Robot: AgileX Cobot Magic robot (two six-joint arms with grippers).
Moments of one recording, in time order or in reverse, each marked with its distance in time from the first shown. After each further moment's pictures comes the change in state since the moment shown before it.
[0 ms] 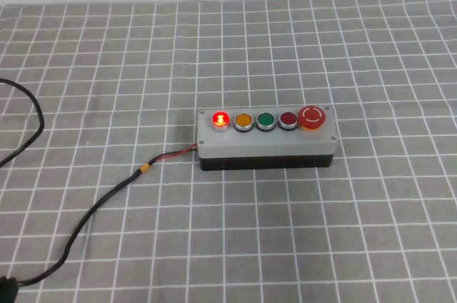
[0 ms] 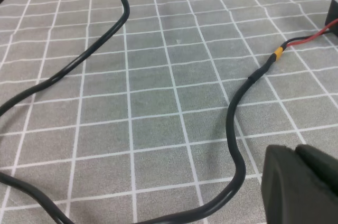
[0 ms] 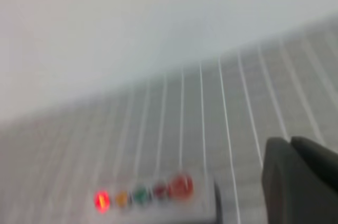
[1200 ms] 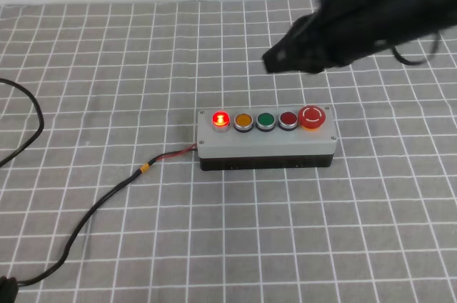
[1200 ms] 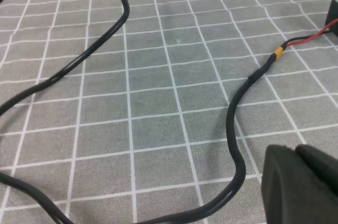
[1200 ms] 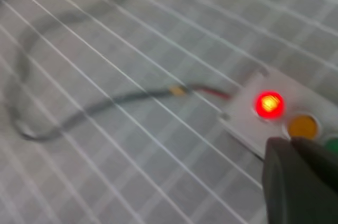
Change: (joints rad) left arm 0.000 0.000 0.000 0.000 0.000 0.000; right arm 0.299 1.051 -0.678 0.530 0.450 -0.768
